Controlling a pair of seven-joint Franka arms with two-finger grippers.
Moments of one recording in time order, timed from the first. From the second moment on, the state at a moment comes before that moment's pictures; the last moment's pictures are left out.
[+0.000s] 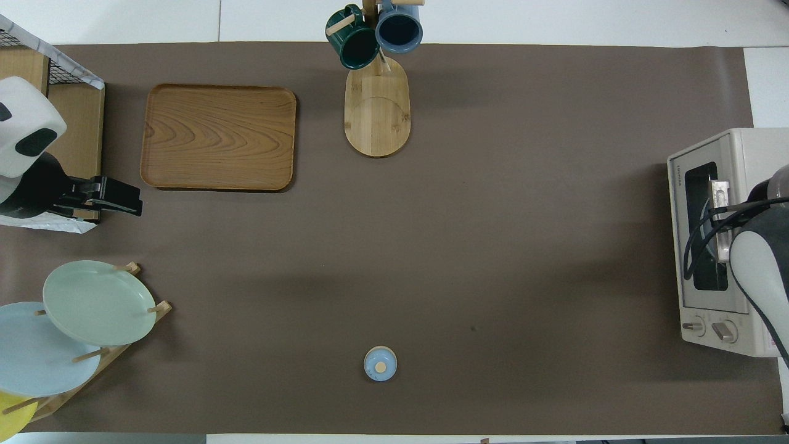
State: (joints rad) left arm -0.06 -0.04 -0.08 -1.68 -0.03 1.58 -0.04; right arm 0.03 -0.05 -0.18 -2.01 -0.23 1.92 -0.14
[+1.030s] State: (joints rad) left arm -0.06 -0.04 -0.08 -1.68 -0.03 1.58 -0.04; right arm 0.14 -0.05 -0.15 -2.15 -0.13 2.09 -0.09
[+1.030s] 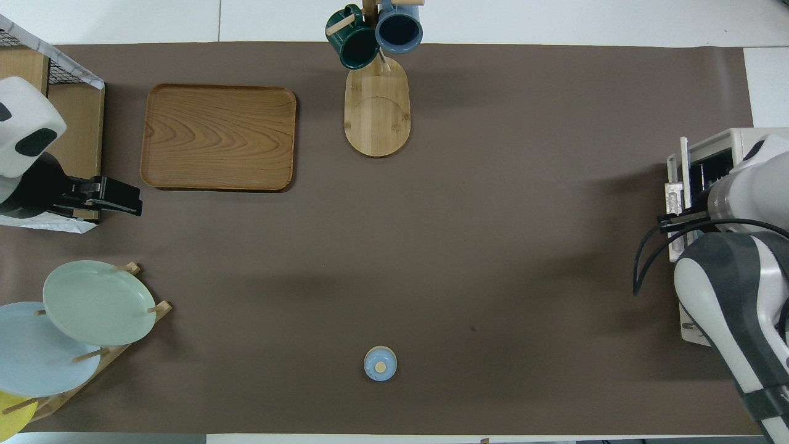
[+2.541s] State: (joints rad) left arm -0.06 -0.04 -0.08 -1.68 -0.03 1.58 -0.04; right arm 0.21 0.14 -0.15 -2.26 0.01 2.40 0.05
